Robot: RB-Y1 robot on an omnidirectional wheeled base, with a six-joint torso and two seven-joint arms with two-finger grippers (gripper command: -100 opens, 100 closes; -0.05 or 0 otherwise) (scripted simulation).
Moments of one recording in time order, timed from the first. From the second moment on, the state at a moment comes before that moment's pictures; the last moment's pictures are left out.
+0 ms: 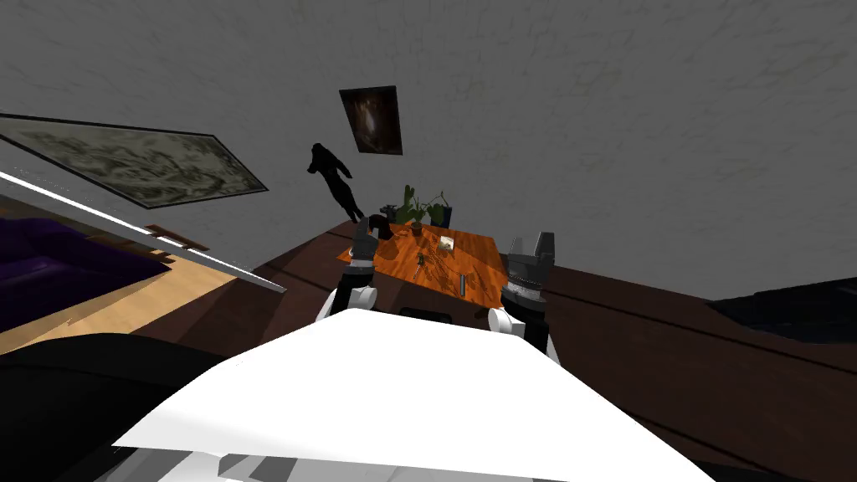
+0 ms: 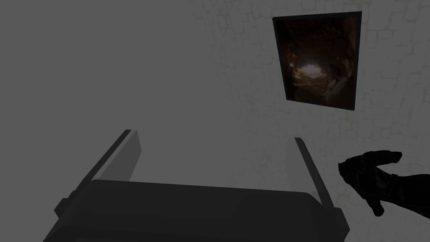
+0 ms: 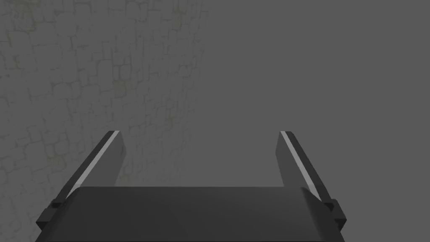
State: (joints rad) left arm 0.47 0.04 -0.03 -2.20 -0.02 -0.40 -0.11; right arm 0.50 -0.04 0.00 -2.26 -0.01 -0.58 0.13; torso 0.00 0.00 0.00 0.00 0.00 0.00
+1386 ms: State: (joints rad) left arm 0.35 0.21 0.03 -1.84 0.11 -0.19 -0.28; right arm 0.50 -0.04 0.00 -2.26 -0.01 -0.58 0.13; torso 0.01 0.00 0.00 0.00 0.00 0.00
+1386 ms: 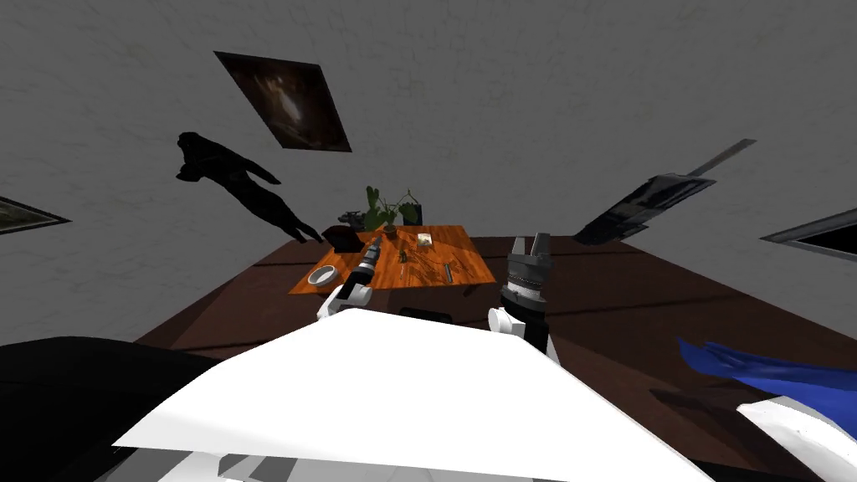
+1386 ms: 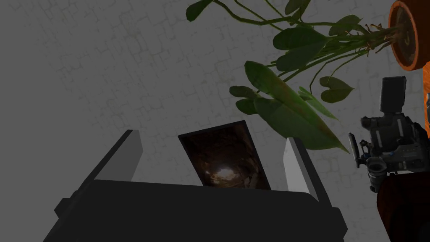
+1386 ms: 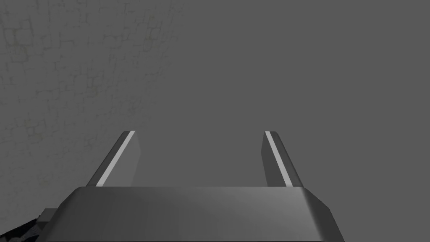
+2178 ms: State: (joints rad) left arm 0.24 0.29 0.09 -1.54 0.21 -0.04 -0.41; right arm 0.50 -0.04 0.00 -2.26 -0.01 -0.58 0.13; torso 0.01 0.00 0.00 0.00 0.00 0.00
